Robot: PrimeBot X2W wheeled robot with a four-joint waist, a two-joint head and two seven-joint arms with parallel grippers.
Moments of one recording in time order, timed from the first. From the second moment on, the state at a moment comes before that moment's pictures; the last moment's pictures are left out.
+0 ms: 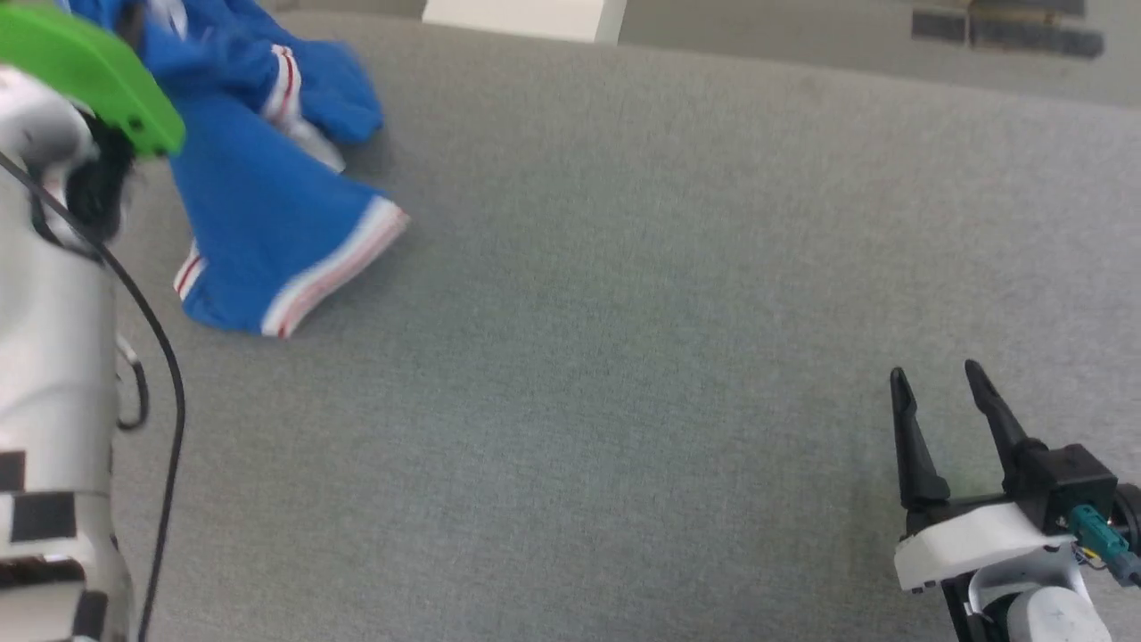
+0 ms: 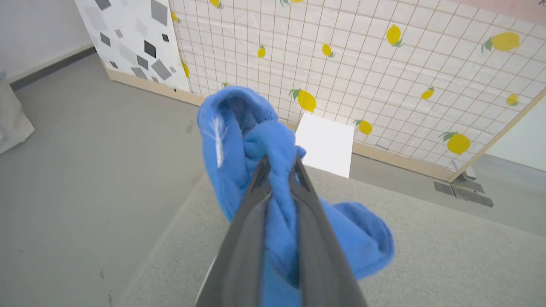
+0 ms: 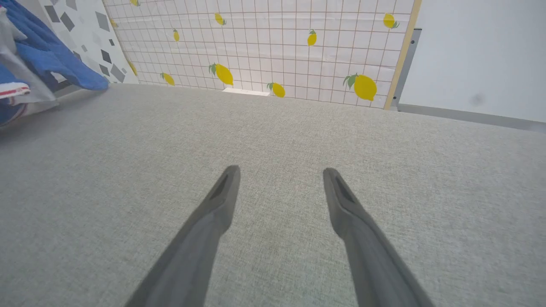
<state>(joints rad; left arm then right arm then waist) -0.96 0.37 -0.04 0.60 -0.49 -0.05 0.30 -0.03 -0.05 -0.08 0.09 0.01 0.13 -0.20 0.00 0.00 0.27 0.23</state>
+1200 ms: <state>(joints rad) -1.10 0.17 -0.32 0.43 -0.65 -0.12 0.36 0.00 -0.05 -0.10 0.21 0.08 0.13 -0.26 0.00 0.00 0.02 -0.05</state>
